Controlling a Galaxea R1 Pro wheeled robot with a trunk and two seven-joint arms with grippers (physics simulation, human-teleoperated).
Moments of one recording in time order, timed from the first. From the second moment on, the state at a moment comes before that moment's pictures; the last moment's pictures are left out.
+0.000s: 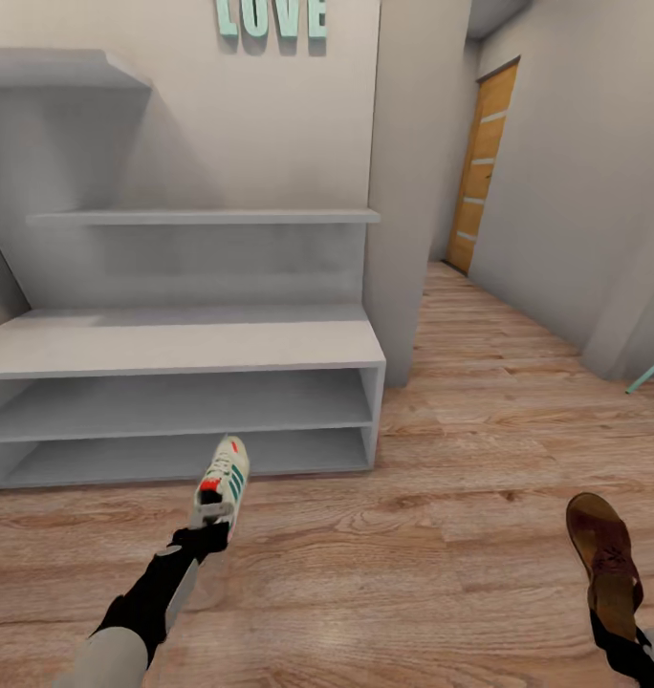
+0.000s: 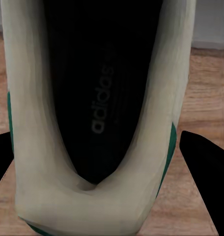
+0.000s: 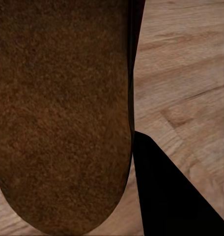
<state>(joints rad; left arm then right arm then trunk) -0.58 -0.01 0.16 -0.57 -0.04 0.16 0.00 -0.30 -0.33 -0.61 -0.38 0.07 -0.45 0.19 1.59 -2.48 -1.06</state>
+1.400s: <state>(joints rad) -0.90 -0.05 0.07 -0.58 -0.04 0.53 0.01 -0.30 -0.43 -0.84 -0.48 0.07 -0.23 0.19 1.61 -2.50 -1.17</state>
